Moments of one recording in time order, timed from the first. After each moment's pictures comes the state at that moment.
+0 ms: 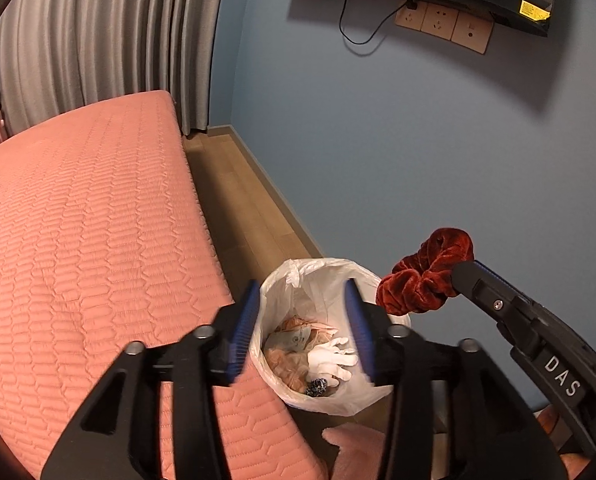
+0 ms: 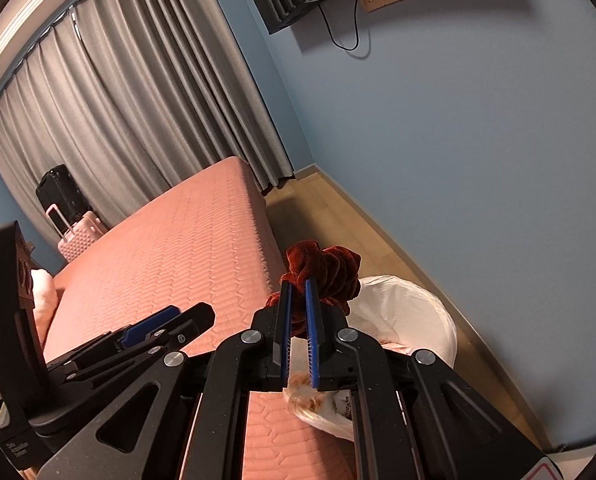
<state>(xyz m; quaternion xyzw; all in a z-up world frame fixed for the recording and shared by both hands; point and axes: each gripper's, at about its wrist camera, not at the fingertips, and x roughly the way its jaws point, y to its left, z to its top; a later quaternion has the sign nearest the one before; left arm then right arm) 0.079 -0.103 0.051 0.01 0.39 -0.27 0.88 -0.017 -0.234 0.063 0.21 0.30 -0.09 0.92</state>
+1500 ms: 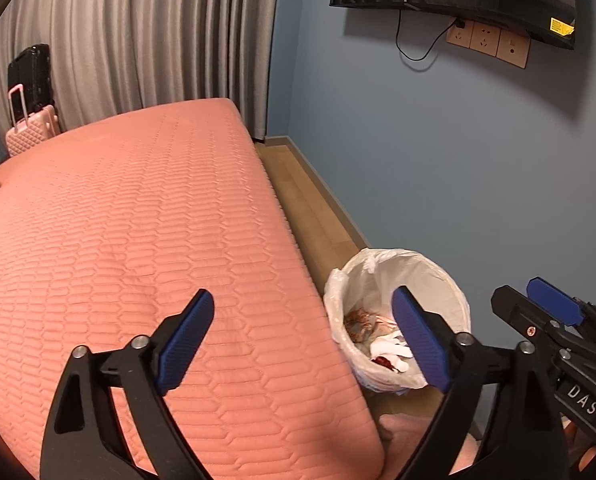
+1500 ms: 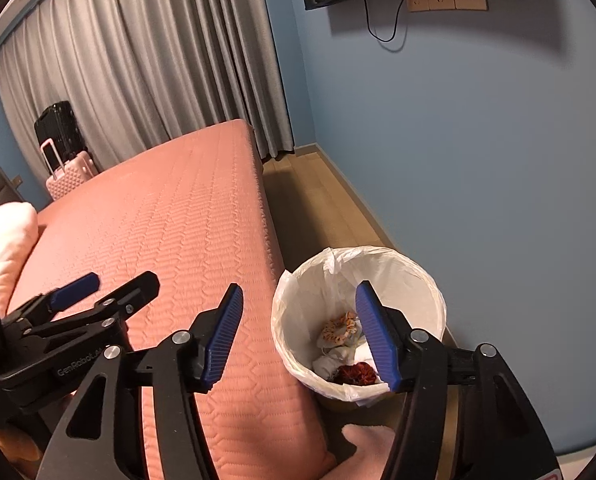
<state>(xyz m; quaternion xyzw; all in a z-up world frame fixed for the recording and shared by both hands) 0.048 -0.035 0.044 0.02 0.37 -0.18 0.91 -0.029 -0.174 0.057 0.11 0.36 -0.09 0.92</state>
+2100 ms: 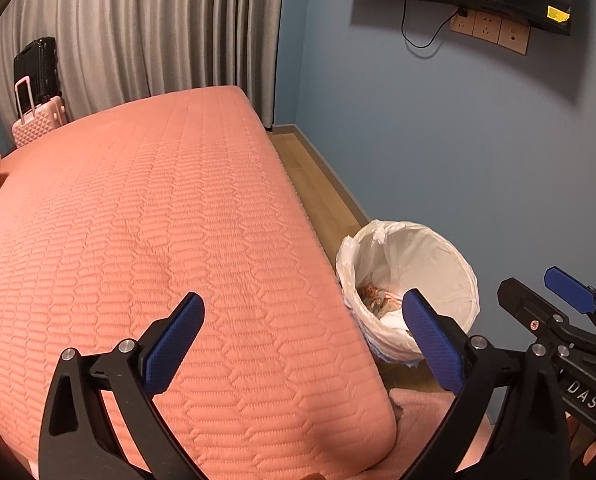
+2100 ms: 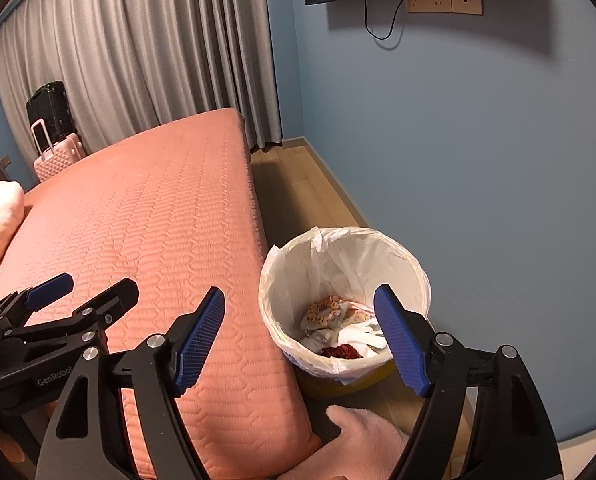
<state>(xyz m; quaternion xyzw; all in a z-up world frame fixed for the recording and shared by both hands) 0.024 -0.014 0.025 0.02 0.39 -0.17 0.91 -0.055 -0.157 0.043 0.08 0.37 -0.12 0.92</state>
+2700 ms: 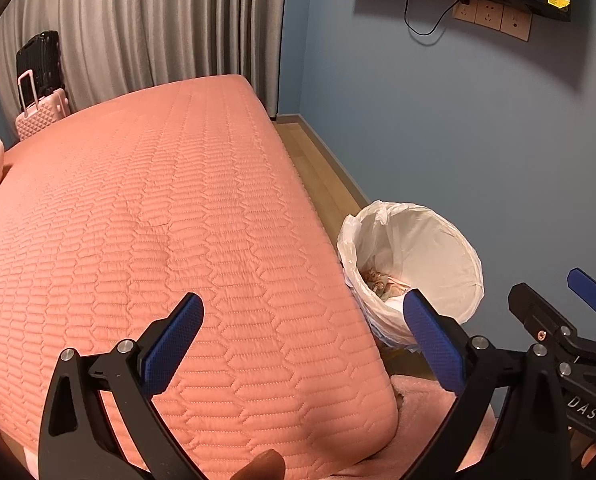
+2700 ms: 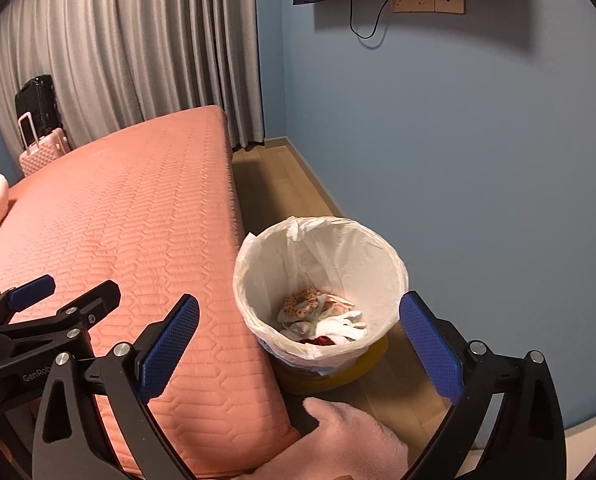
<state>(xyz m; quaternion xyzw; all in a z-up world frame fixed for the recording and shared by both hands) 0.013 -0.017 0.008 0.03 0.40 -0.16 0.90 -0.073 -0.161 0.029 0.06 0.37 -0.15 0.92</state>
